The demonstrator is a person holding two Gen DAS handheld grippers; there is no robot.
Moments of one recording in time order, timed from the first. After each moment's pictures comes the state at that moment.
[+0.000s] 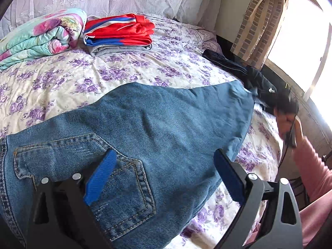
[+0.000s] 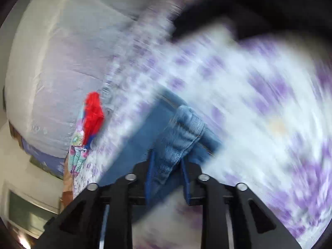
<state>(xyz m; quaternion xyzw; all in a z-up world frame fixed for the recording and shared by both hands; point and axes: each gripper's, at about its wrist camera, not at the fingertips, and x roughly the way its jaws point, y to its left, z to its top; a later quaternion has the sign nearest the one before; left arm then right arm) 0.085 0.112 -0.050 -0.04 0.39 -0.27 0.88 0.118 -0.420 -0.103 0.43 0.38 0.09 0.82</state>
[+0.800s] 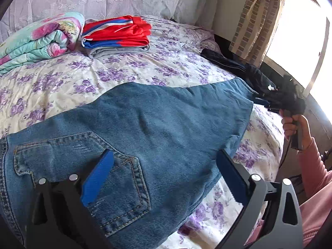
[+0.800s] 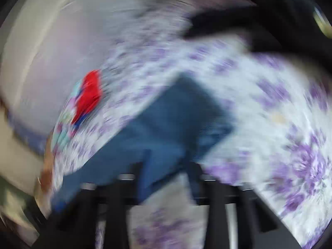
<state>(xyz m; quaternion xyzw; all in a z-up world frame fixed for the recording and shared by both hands) 0.080 0.110 -0.049 -0.03 0.38 -0.27 0.88 0.128 -0.337 -0.038 0.26 0.39 0.09 0.88</state>
